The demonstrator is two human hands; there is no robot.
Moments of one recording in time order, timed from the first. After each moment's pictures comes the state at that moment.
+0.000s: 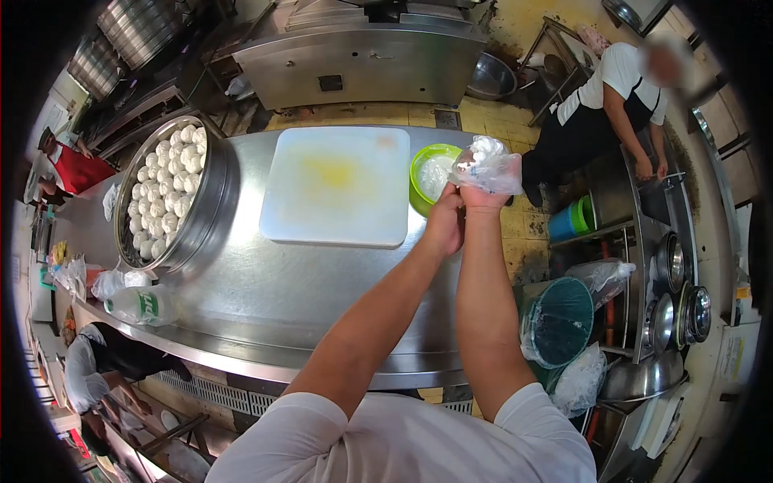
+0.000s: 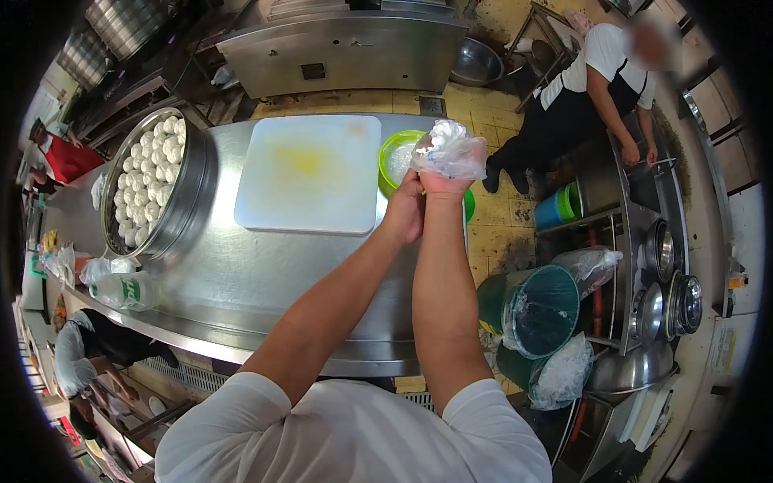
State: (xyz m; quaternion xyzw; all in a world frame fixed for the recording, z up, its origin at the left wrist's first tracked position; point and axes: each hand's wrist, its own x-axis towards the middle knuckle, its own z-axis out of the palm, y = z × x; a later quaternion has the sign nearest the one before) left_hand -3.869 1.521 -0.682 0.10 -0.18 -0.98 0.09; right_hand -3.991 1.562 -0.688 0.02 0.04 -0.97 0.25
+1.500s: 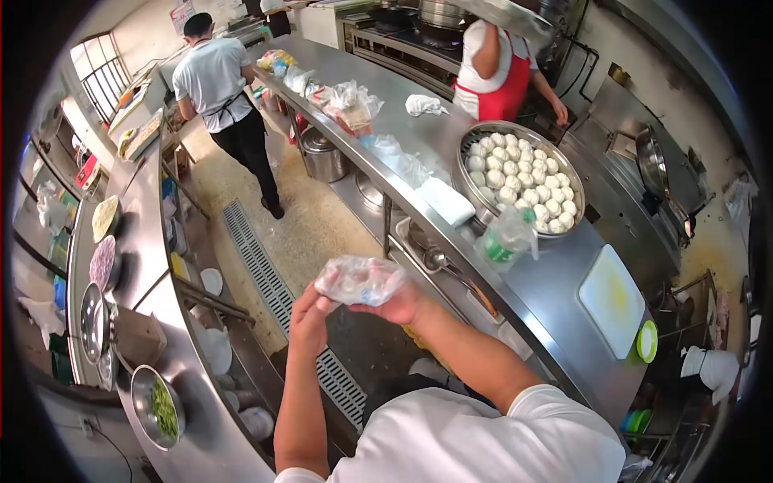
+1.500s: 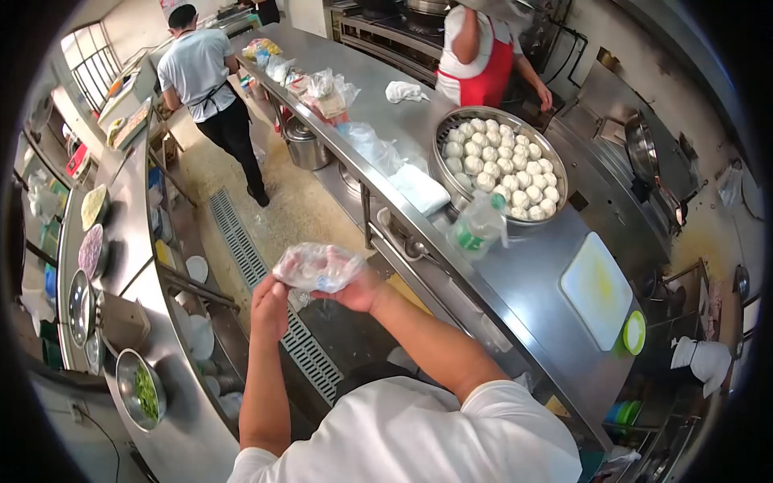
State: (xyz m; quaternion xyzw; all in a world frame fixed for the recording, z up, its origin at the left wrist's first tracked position) left_hand -2.797 1.200 -0.619 0.31 -0.44 -0.59 0.60; right_hand -3.006 1.132 -0.637 -0.20 0.14 -0.35 0.91
